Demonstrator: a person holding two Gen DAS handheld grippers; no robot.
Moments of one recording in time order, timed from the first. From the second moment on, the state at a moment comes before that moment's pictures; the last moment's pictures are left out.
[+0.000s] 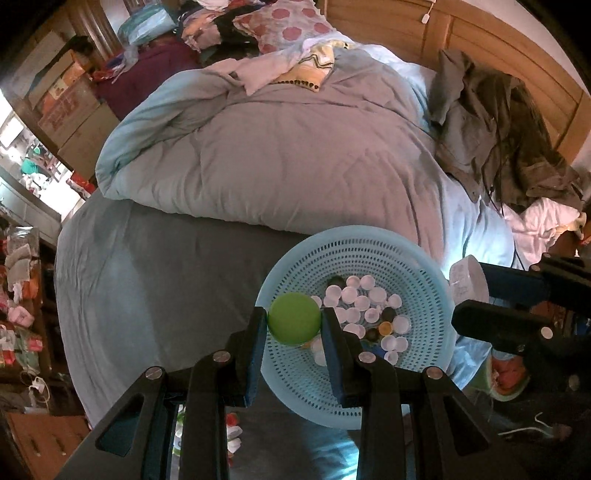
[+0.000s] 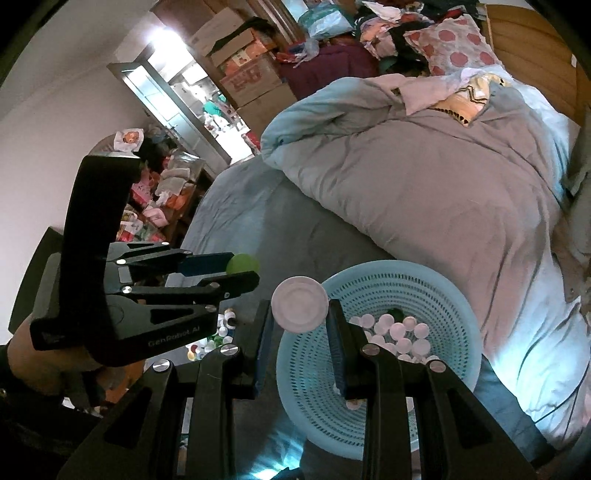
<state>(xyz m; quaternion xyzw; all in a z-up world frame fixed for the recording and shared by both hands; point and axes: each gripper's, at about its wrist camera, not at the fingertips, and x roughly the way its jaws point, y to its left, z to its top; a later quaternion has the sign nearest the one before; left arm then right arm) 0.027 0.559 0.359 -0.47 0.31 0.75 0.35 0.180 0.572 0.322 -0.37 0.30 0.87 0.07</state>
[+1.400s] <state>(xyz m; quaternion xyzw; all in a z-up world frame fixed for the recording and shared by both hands) -0.015 0.459 0.309 -0.50 0.24 0.78 0.29 0.148 0.538 0.298 -0.42 0.29 0.86 0.08</state>
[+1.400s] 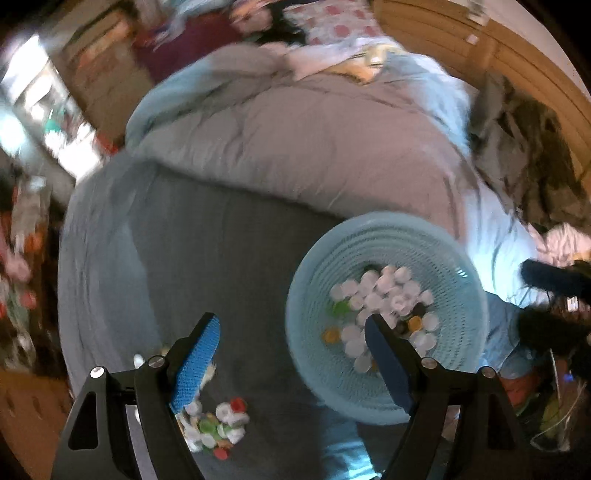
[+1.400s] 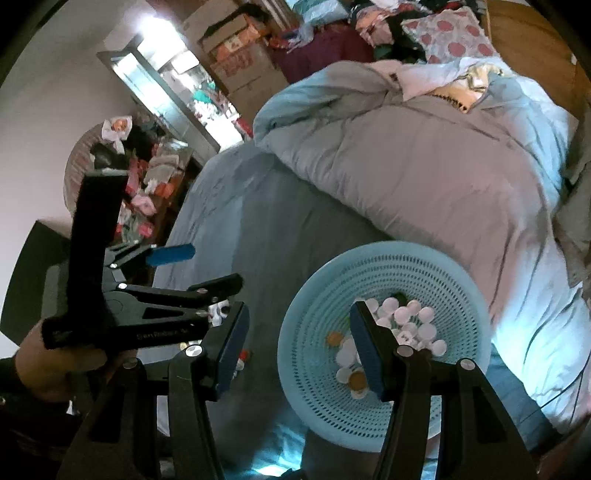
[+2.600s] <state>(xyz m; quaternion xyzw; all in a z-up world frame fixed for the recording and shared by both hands) -0.028 0.034 0.026 -0.60 0.02 0.79 0.12 -0.097 0.253 0.146 -0.62 0.16 0.76 -0.09</state>
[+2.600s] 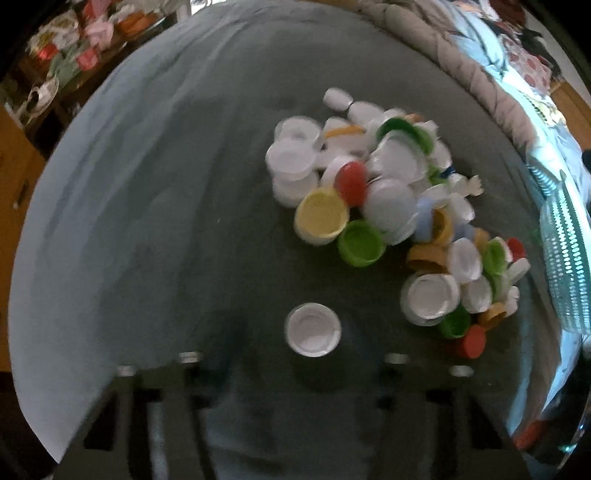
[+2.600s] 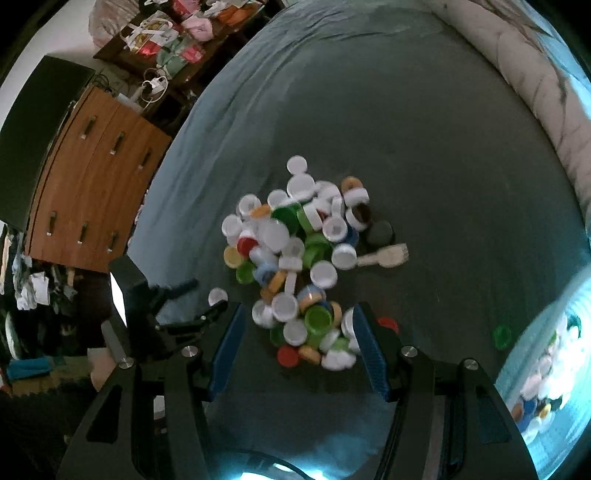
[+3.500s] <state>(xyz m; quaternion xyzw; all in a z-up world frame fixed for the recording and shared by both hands) -0.051 -0.027 0.073 -0.58 -0.05 0.81 0.09 -0.277 0.183 0.013 -0.63 0.04 0.77 -0.09</state>
